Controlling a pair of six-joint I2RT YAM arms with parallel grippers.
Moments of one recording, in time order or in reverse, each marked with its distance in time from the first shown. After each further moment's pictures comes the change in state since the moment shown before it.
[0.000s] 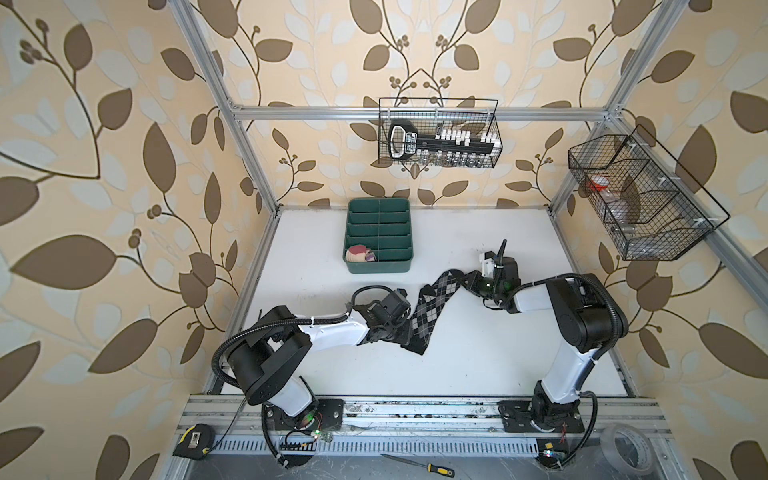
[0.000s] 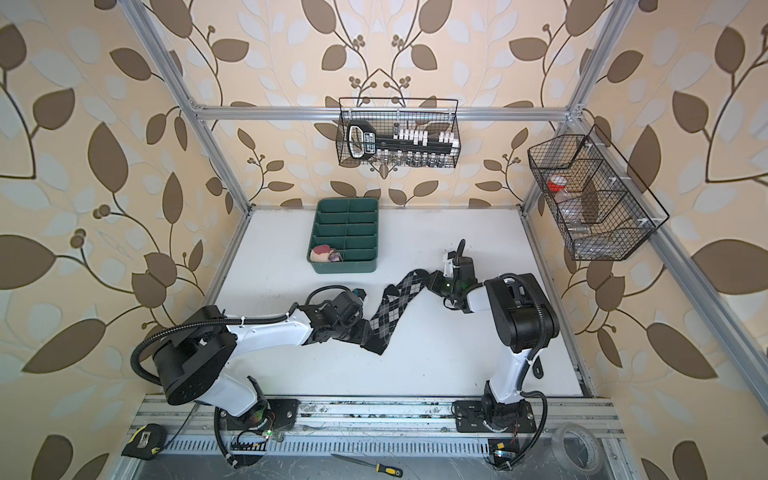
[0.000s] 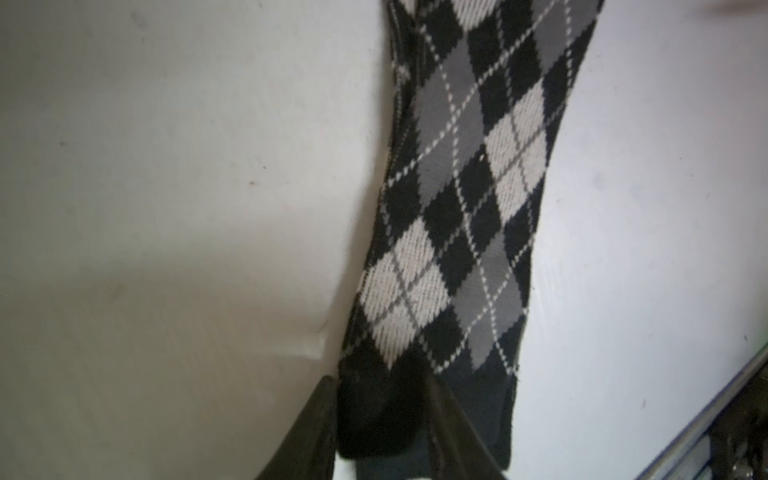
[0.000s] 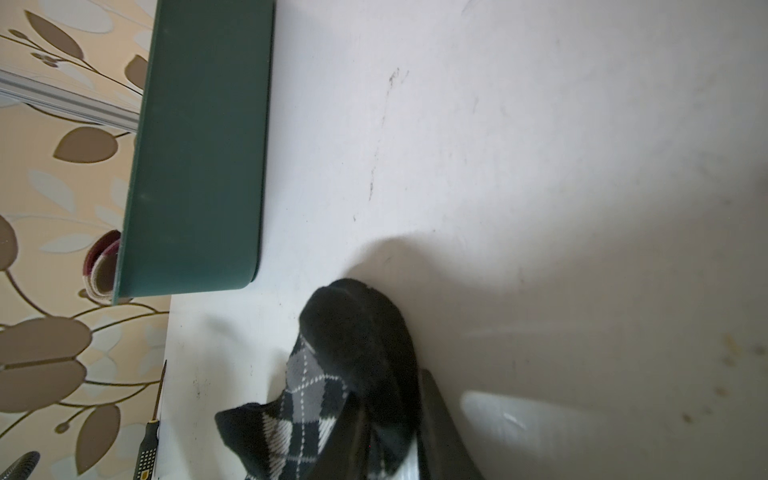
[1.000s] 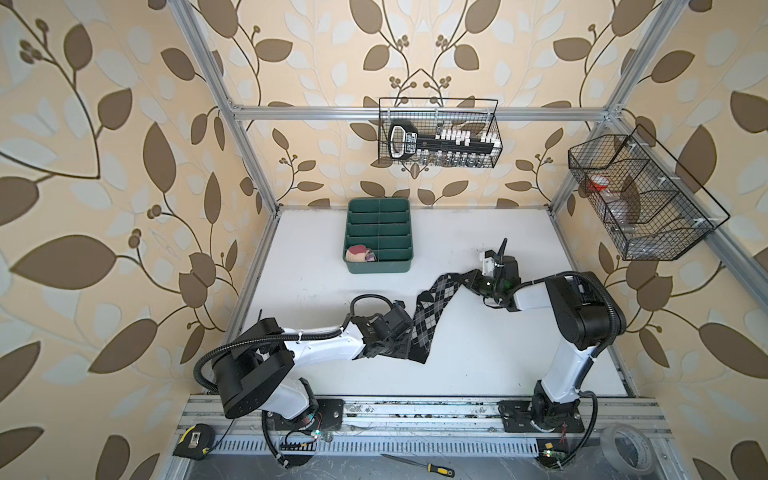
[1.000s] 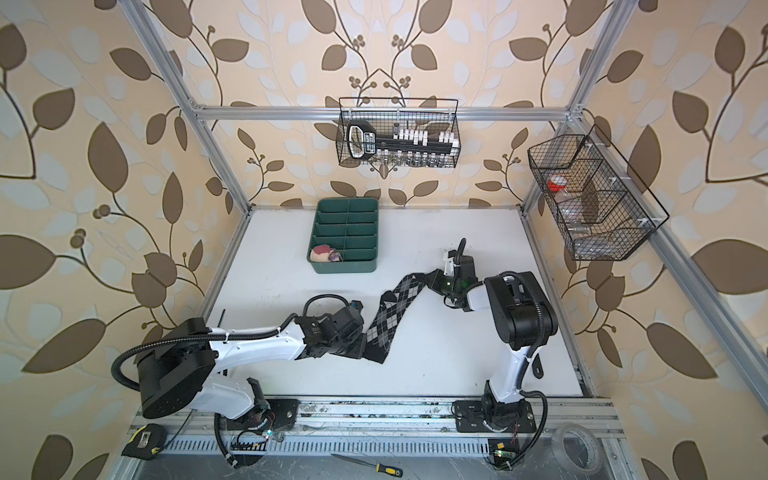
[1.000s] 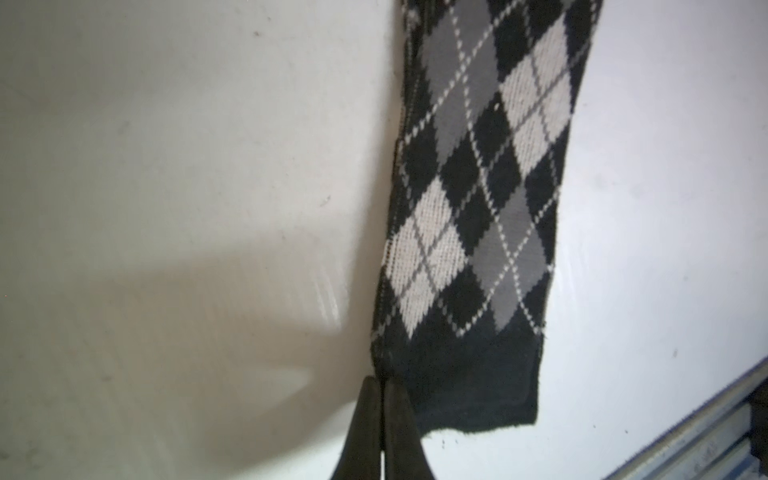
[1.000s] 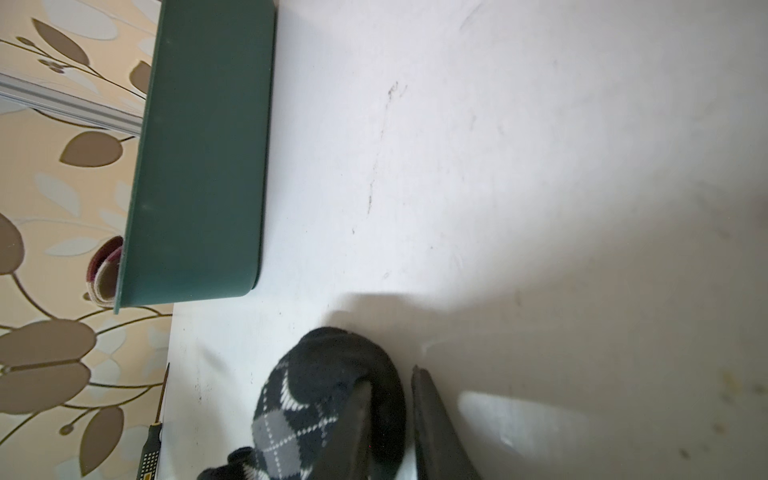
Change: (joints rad) left arm -0.132 -0.109 -0.056 -0.104 -0.098 -0.102; right arm -0.010 0.031 0.029 0.008 -0.012 -0.005
